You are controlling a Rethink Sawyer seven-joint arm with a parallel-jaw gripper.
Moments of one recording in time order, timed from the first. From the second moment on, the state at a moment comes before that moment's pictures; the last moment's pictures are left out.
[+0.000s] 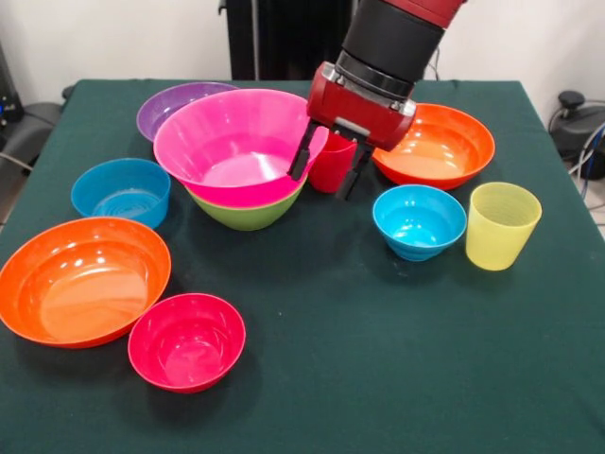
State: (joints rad) arm 0.13 -0.44 -0.35 1.42 -0.24 0.33 2.18
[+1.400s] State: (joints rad) arm 0.14 -0.44 -0.31 1.44 -0.16 0.29 2.18
